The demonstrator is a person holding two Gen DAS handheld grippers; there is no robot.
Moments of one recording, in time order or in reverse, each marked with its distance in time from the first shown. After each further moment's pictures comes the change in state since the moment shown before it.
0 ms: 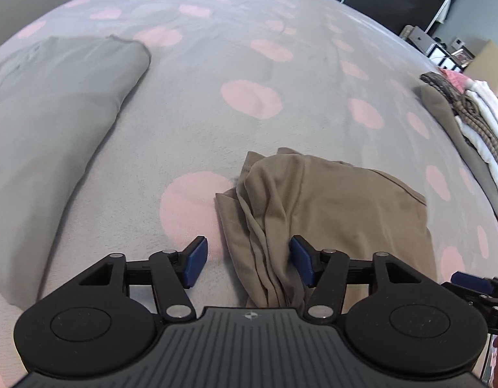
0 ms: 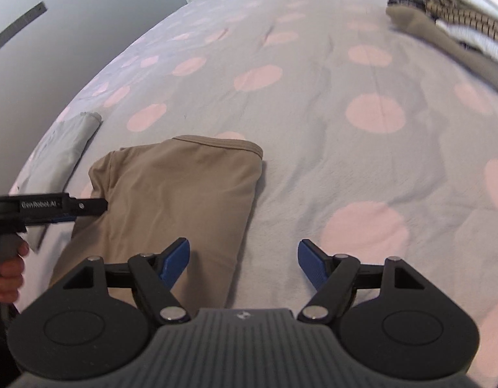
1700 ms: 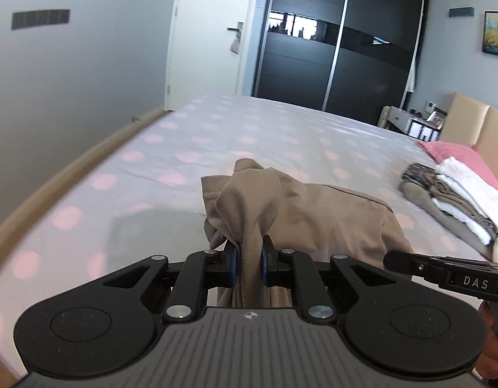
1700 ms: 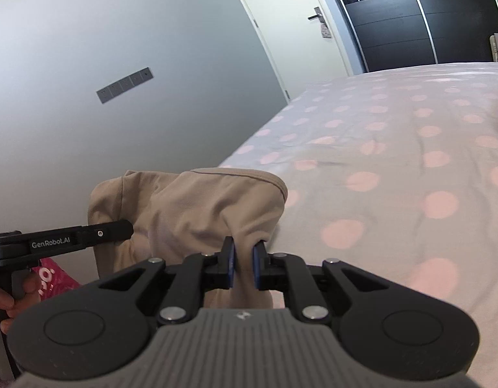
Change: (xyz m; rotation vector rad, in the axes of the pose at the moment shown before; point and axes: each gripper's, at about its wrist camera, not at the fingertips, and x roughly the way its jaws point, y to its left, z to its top) left arm -0.208 0.082 0.030 0.161 -0.445 0.047; right arm -0.054 0.223 0.021 -0.120 -0.356 0.306
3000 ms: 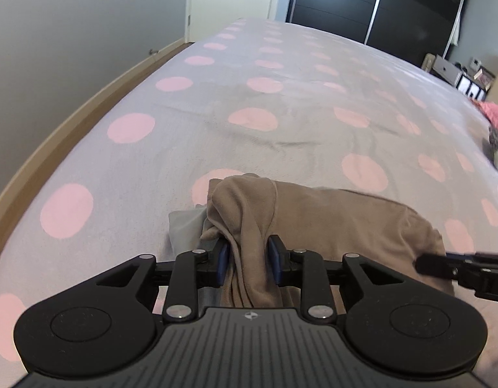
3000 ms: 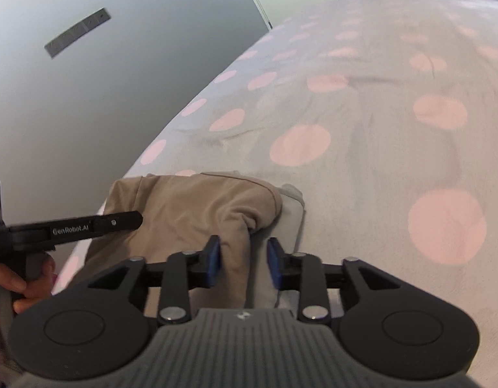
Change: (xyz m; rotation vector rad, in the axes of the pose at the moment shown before) left arm 0.219 0.168 0.002 -0.028 0.262 0.010; right arm 0.255 -0.040 -0.002 0.145 0.254 -0.035
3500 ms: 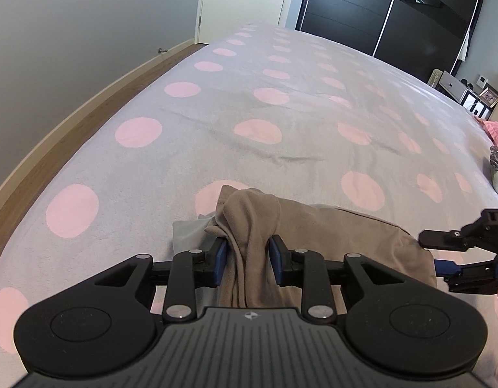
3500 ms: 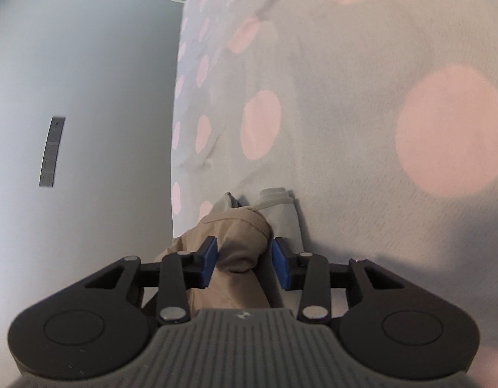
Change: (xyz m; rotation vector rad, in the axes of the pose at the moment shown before) left arm -0.006 0.000 0.012 -0.039 -0.008 0.013; right arm 0.029 -0.071 0.027 0.682 0.157 0.215
